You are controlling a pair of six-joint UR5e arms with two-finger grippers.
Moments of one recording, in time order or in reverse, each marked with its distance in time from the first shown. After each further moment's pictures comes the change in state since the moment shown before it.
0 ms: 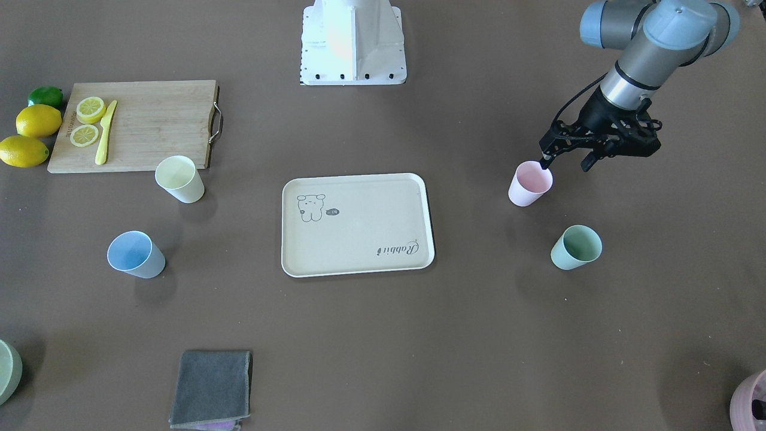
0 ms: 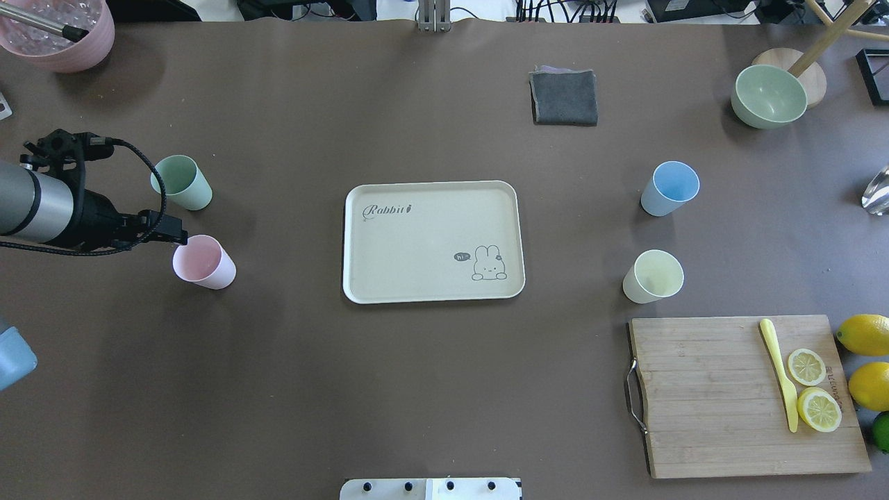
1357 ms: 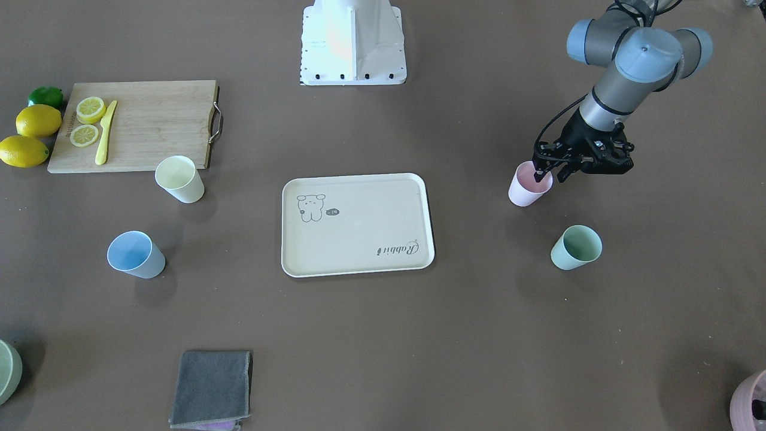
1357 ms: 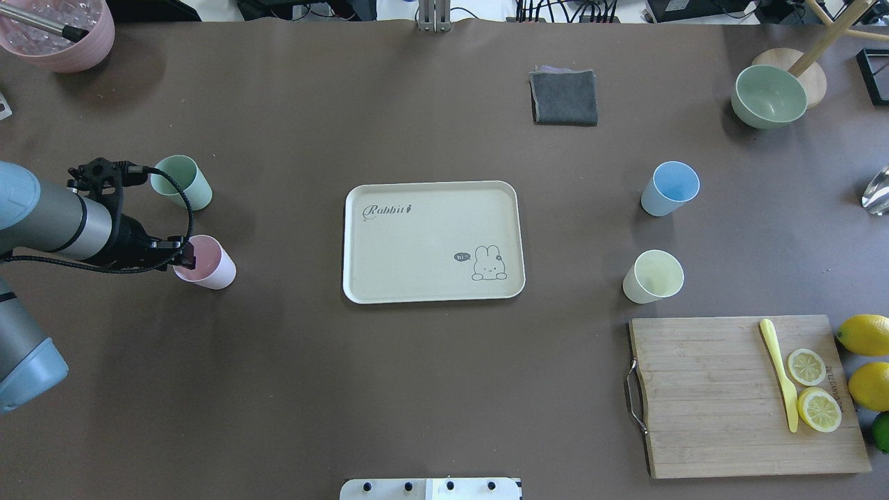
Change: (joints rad) left arm 0.059 -0.018 0.078 -0.006 0.007 -0.002; right arm -0.174 0.038 0.123 0.007 0.035 0.285
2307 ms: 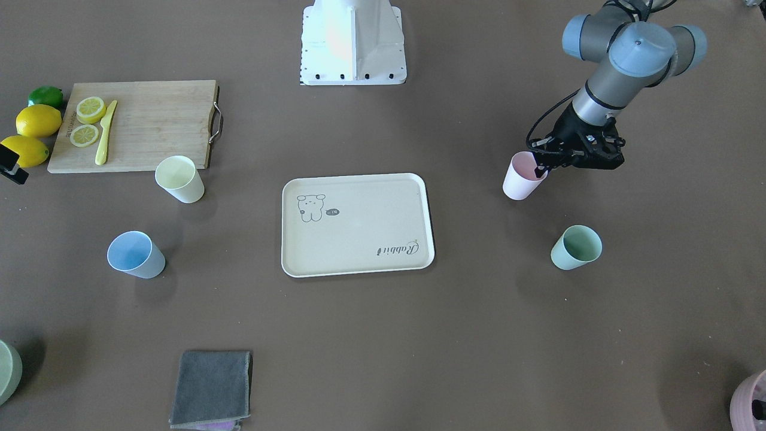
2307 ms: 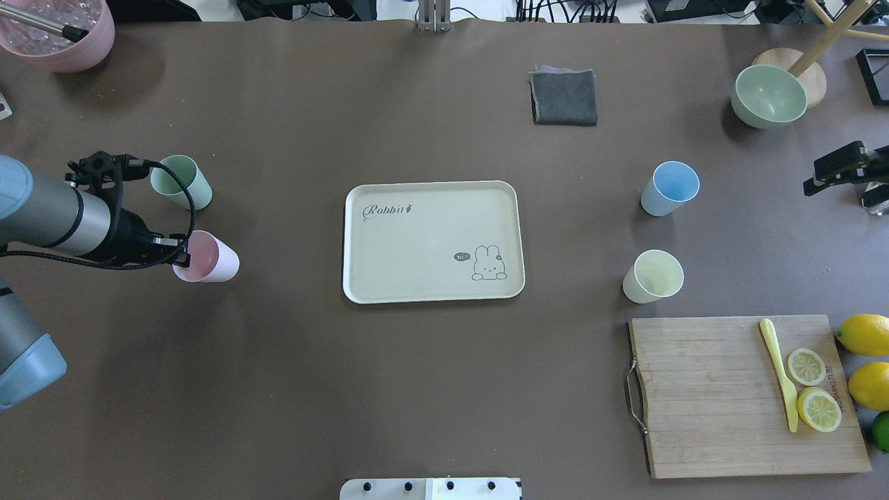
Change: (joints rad) left arm -0.026 -0.018 -0.045 0.027 -0.035 0.002; right arm -0.166 0.021 -0.002 0.213 -0.049 0.325
